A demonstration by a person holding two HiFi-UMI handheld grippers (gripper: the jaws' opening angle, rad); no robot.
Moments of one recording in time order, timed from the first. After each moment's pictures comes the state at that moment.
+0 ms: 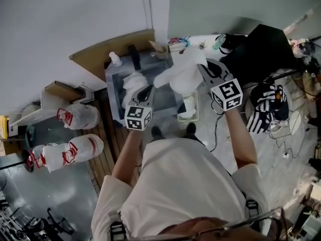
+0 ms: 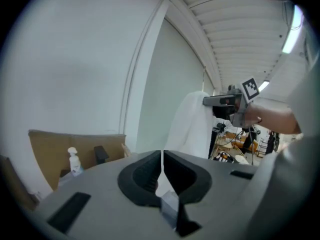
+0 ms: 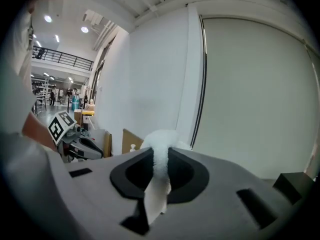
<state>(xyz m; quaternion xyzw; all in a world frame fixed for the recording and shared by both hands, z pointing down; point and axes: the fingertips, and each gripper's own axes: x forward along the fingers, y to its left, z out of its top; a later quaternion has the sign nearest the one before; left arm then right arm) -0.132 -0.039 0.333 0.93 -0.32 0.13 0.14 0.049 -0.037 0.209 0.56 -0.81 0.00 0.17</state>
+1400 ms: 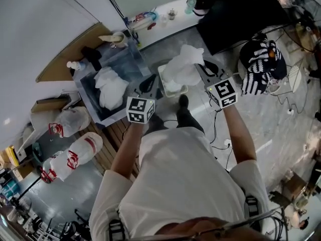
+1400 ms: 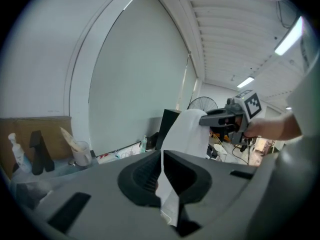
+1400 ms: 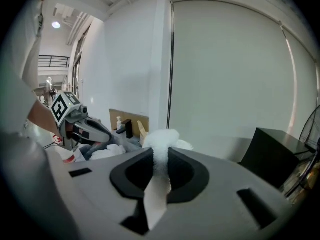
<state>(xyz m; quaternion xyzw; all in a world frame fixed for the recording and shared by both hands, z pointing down) 0.077 0.020 0.389 0.95 -0.19 0.19 0.16 0.229 0.059 0.340 0.61 -0.76 0.12 0.21</state>
